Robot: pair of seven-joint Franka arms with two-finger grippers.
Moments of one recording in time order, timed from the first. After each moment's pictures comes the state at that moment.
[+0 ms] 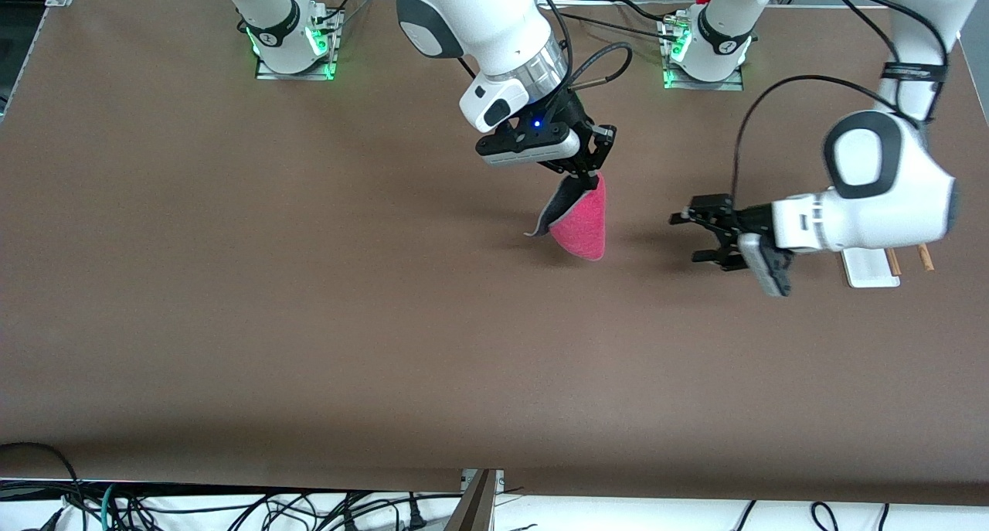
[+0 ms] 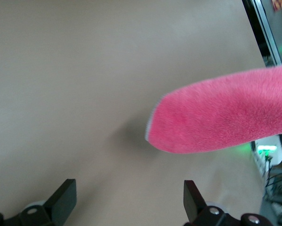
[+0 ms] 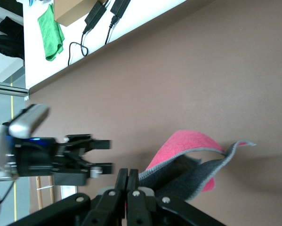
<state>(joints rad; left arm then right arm) 0.38 0.32 -0.53 -1.94 -0.68 2.04 0.86 0.71 0.60 0.23 -1.11 -0.06 2.31 1.13</state>
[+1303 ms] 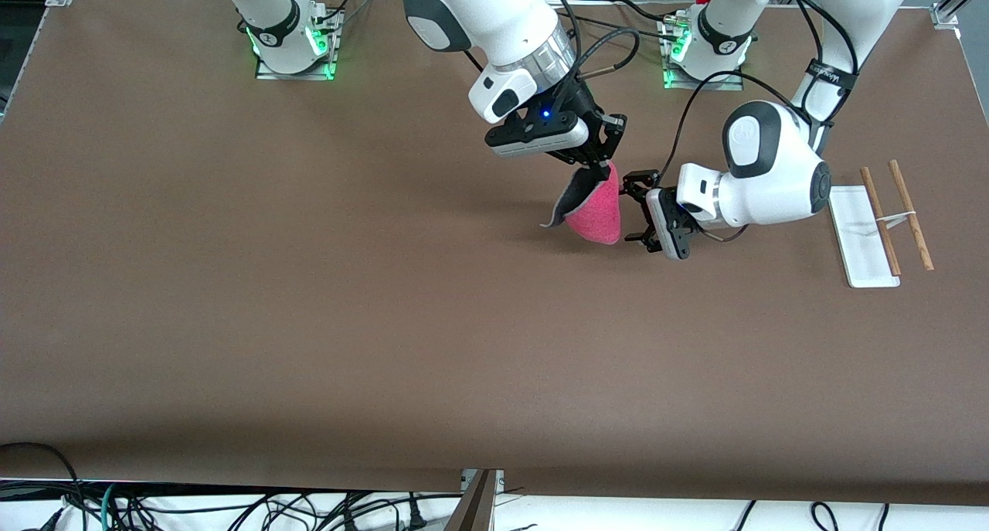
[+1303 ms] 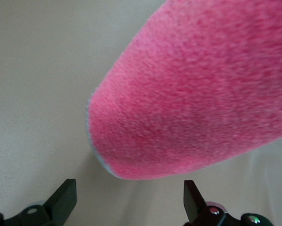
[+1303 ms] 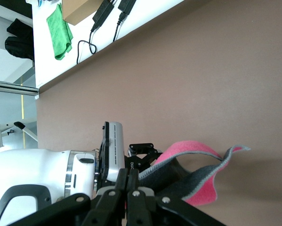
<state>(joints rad) 0.36 0.34 -0.65 -2.13 -0.68 2.26 1.16 0.71 0.60 0.24 -1.11 -0.06 2.34 1.15</state>
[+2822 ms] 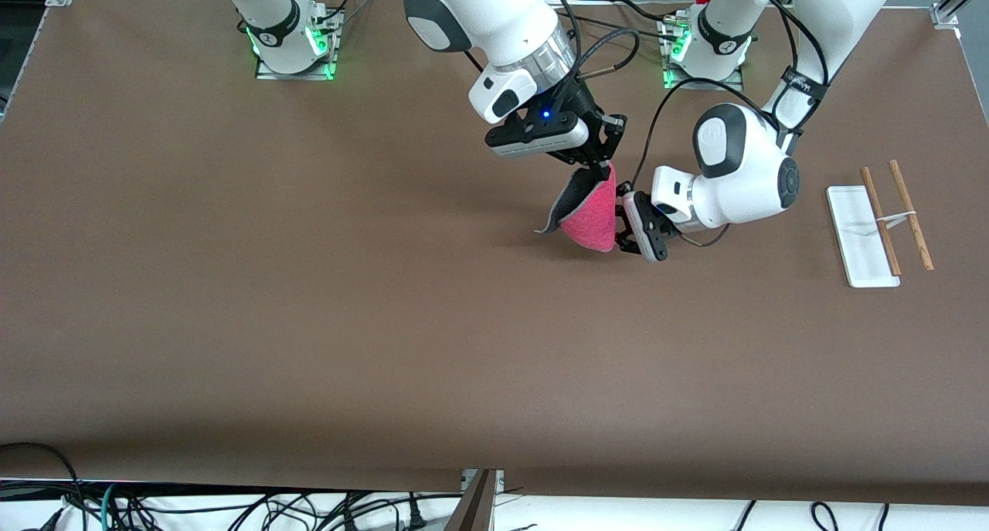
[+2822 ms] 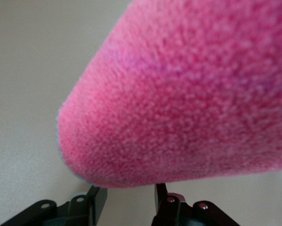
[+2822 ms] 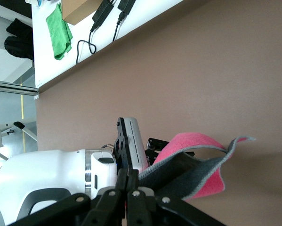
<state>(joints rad) 0.29 0.38 -0.66 -2.12 -0.68 2.43 1.17 0.71 0.60 0.24 -1.11 -0.06 2.34 1.15</state>
